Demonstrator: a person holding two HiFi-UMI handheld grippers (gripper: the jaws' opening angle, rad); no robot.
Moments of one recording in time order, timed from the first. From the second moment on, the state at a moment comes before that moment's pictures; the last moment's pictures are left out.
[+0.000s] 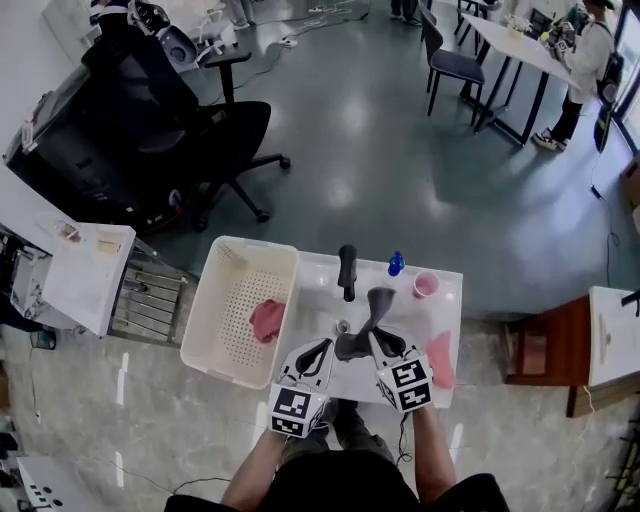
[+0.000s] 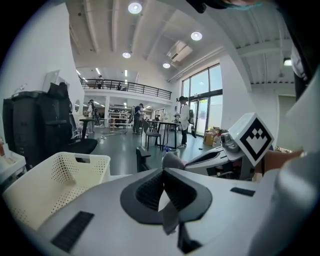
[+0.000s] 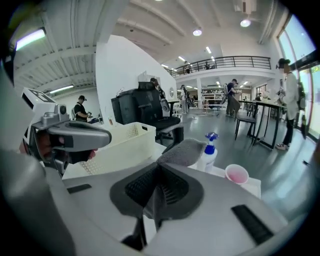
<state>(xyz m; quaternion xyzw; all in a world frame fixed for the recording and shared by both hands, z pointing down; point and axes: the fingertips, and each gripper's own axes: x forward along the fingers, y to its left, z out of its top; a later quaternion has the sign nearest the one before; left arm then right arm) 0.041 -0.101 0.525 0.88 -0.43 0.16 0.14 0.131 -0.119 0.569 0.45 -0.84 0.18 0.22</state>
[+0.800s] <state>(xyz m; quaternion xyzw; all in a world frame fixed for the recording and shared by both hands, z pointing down) -0.037 -0.110 0.429 0.87 -0.48 0.10 0.07 0.069 -0.130 0.415 0.47 -0.87 0.05 0.13</state>
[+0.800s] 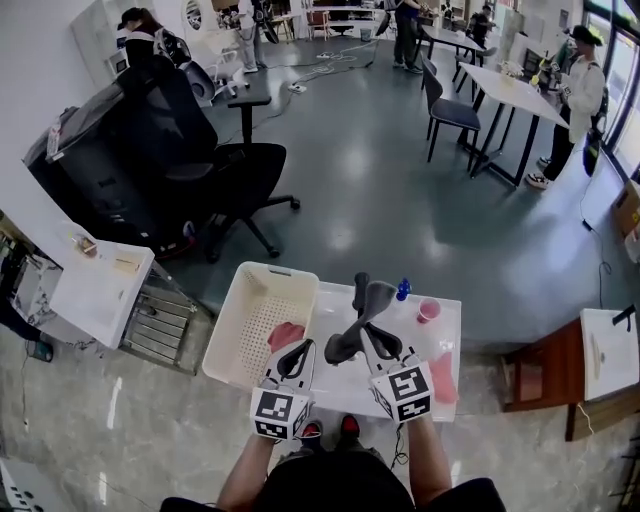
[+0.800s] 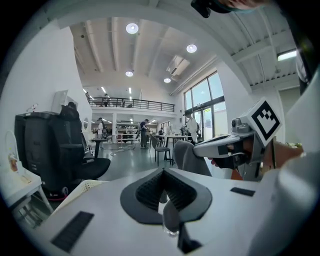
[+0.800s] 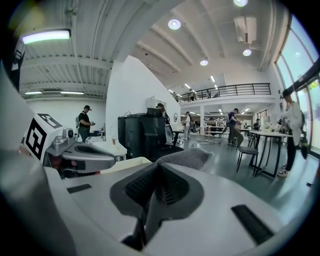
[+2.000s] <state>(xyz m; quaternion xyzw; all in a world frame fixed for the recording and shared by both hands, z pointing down) -0.216 -0.062 0.410 0.77 -0.63 0.07 0.07 -0.109 -0.140 0.345 0.35 -0.94 -0.01 0.08</state>
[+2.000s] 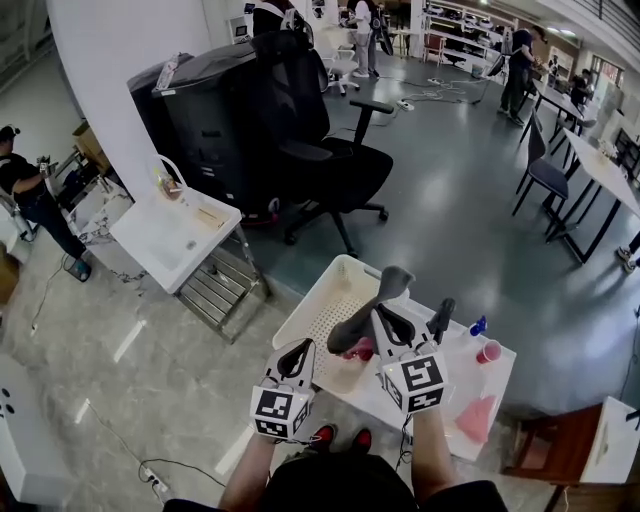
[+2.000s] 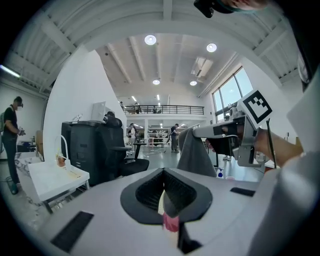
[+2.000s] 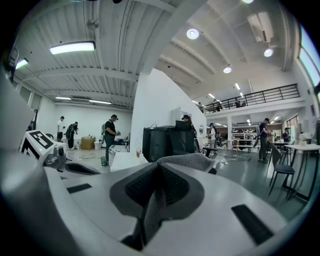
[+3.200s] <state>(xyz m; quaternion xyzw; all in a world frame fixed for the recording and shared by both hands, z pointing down) -0.252 -0.051 0.478 0.75 -0.64 0.09 0.14 -0.160 -0.124 0.510 0.31 -0.93 0.10 0.19</state>
